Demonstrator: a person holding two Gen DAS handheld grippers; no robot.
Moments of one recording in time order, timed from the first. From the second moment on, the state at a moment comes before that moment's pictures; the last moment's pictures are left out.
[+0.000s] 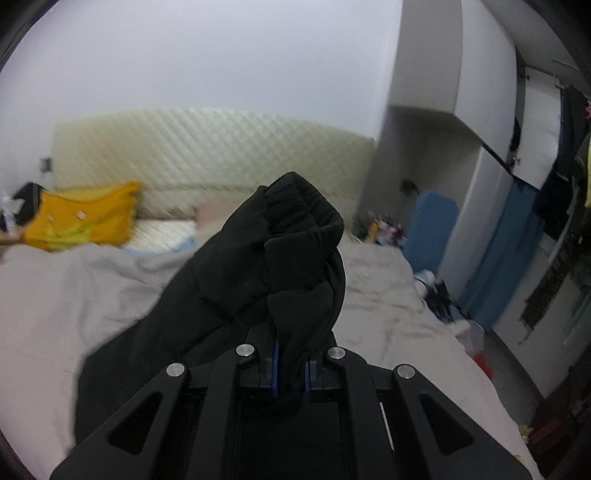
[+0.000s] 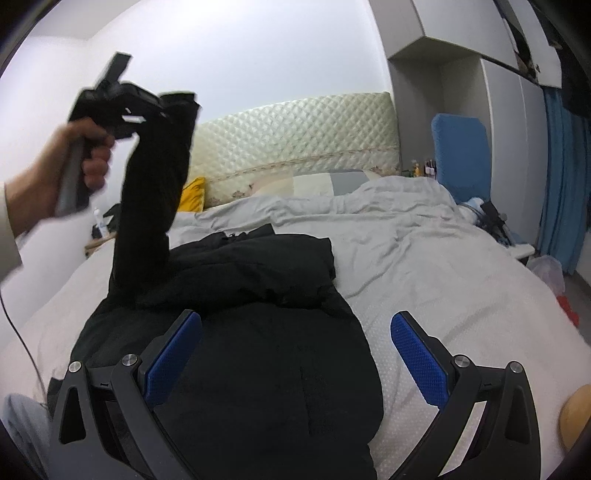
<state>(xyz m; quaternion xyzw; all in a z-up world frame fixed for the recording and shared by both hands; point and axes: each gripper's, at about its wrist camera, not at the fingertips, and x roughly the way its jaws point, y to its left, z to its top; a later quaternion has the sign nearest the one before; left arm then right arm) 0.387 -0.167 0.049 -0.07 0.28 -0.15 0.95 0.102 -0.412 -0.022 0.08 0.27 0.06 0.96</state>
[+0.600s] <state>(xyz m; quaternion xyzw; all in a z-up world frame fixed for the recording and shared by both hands) 0.448 -0.249 -0.161 -0.02 0.42 -0.18 0.89 0.131 -0.422 -0.052 0.11 0.31 0.06 0.94</state>
